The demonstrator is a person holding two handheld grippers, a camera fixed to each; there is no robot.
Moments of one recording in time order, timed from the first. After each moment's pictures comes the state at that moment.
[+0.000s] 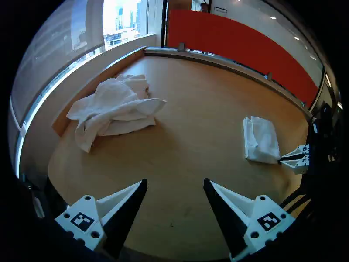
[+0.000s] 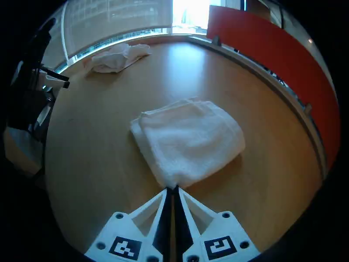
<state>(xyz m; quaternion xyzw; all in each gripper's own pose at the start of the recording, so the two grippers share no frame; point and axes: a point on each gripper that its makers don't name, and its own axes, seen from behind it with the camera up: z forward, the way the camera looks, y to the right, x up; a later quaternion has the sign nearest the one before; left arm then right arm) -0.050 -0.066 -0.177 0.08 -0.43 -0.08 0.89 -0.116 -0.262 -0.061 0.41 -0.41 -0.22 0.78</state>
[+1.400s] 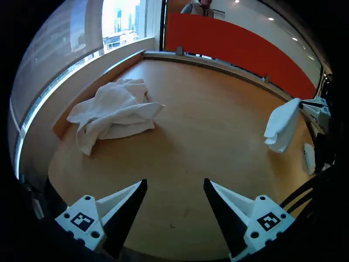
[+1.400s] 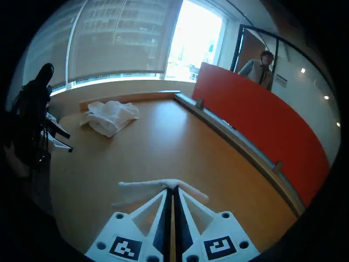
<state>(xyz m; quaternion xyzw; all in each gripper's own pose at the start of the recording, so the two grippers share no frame) -0.042 -0.066 -0.177 0.08 -0.42 -0.08 0.90 0.066 -0.296 0.017 0.41 -0.23 -0.22 0.85</state>
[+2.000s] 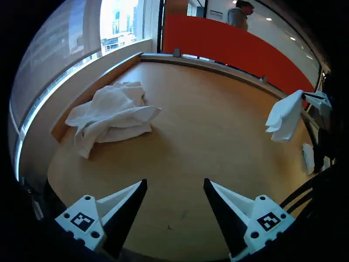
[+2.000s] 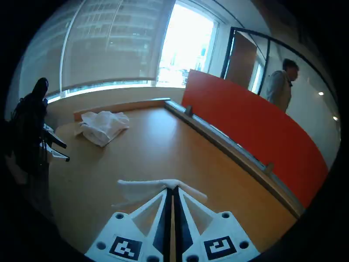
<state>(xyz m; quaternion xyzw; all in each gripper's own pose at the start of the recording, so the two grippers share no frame) -0.038 -0.061 -0.171 0.07 -0.41 -0.08 0.90 0.097 -0.273 0.035 0.39 -0.22 -0.20 0.87</state>
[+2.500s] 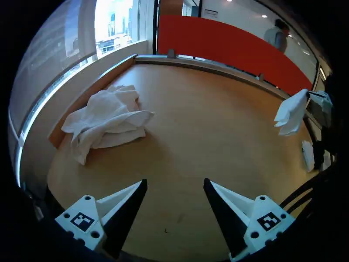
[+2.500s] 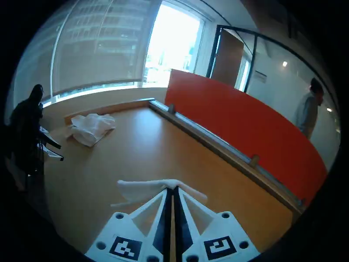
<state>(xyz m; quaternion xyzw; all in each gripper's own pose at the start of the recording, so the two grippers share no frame) -0.034 -0.051 -0.158 0.06 -0.42 -0.06 0.91 0.113 -0.207 0.050 0.34 -0.22 -0.19 0.89</state>
